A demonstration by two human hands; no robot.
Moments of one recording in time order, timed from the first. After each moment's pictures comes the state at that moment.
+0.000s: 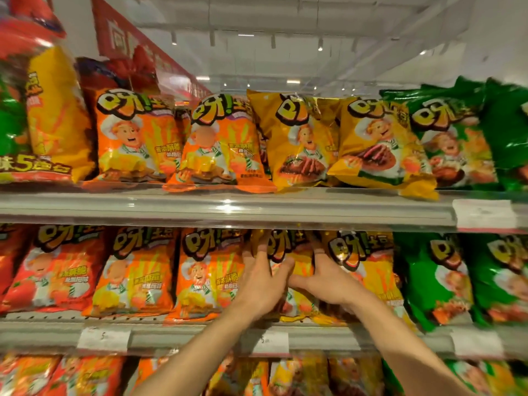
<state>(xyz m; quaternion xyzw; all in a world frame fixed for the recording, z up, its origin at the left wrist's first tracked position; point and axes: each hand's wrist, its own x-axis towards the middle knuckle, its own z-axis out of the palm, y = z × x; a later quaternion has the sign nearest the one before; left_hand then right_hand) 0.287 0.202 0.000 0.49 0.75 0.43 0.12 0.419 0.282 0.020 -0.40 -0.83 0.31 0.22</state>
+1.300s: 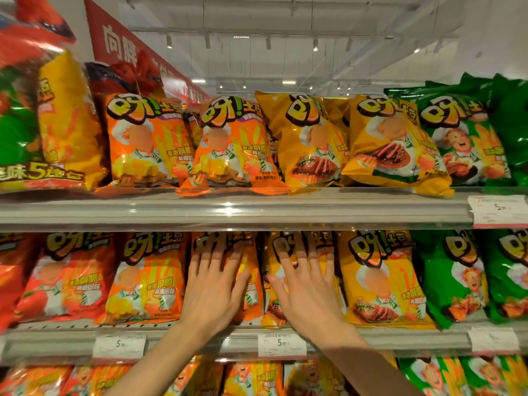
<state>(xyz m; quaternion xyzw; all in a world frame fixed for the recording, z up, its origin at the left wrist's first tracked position) 0.186 0.154 -0.031 0.56 0.76 0.22 -0.25 0.367 0.237 -0.022 -0.40 -0.87 -0.09 0.26</state>
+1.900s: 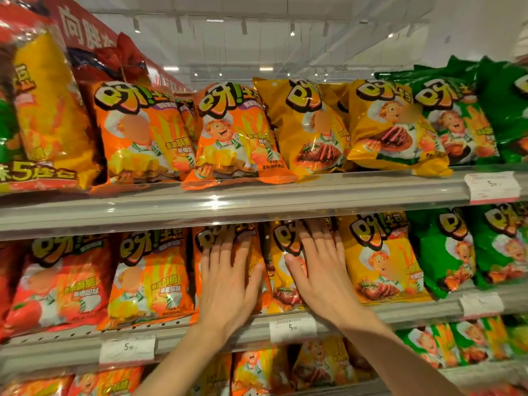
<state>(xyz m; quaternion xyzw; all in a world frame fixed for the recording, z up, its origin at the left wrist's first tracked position) 0.194 0.155 -0.037 0.59 0.71 0.32 -0.21 0.375 0.236 -0.017 -0.40 -0.85 -0.04 0.34</state>
